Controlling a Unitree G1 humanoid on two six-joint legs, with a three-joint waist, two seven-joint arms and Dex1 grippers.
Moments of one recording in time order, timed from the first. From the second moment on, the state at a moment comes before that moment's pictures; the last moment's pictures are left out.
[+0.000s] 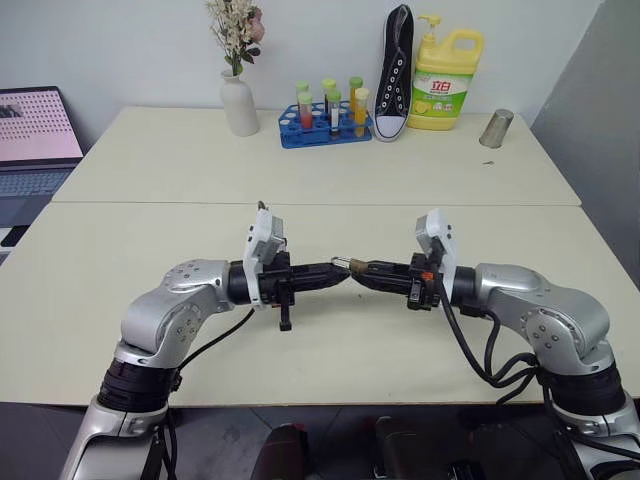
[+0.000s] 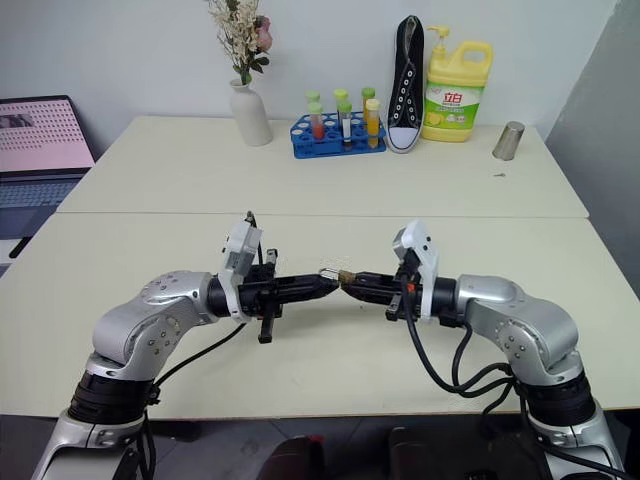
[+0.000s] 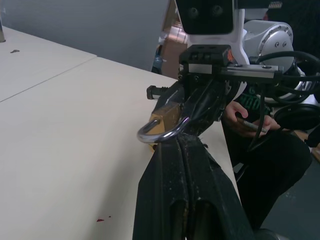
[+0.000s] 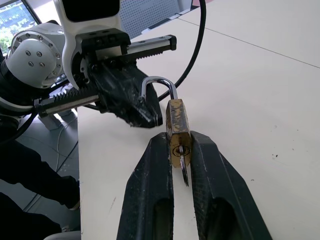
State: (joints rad) left arm -0.43 0.58 -0.04 -0.21 -0.73 0.63 -1.08; right arm -0.46 -0.51 0.08 -0.43 0.74 0.93 0.72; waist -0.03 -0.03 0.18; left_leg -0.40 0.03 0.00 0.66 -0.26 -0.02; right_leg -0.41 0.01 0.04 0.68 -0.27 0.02
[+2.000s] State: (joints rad) left arm -0.20 0.75 -0.10 -0.07 -0.22 -0.12 -1.18; right arm -0.58 -0.46 0.26 0.00 0.65 1.19 0.74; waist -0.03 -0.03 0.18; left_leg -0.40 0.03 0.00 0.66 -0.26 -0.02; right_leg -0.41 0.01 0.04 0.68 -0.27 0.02
